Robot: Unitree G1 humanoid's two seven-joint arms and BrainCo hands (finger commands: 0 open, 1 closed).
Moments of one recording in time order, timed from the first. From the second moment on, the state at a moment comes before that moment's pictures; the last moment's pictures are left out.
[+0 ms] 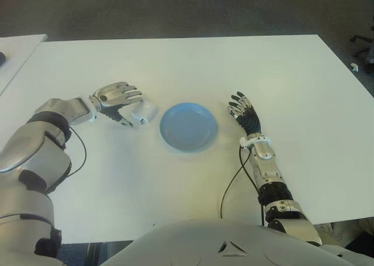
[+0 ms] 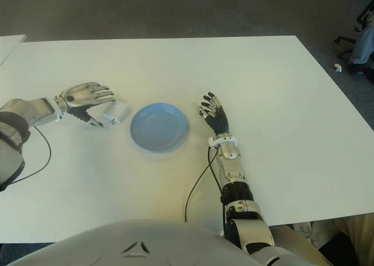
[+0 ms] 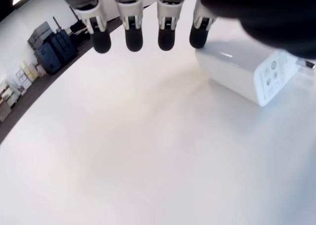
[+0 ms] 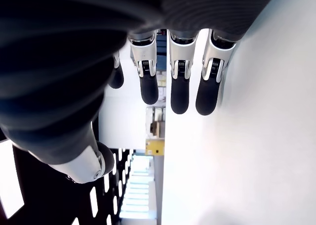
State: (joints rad) left arm -0.87 0.76 -0.97 1.26 1.35 -0.58 0.72; right arm -0.17 -0.06 -0.05 0.54 0.00 -0.30 0.07
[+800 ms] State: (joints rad) left arm -0.90 0.69 -1.05 1.35 1.33 -0.47 0.75; right arm -0.17 -0.06 -0.05 0.56 0.00 -0.34 0.09
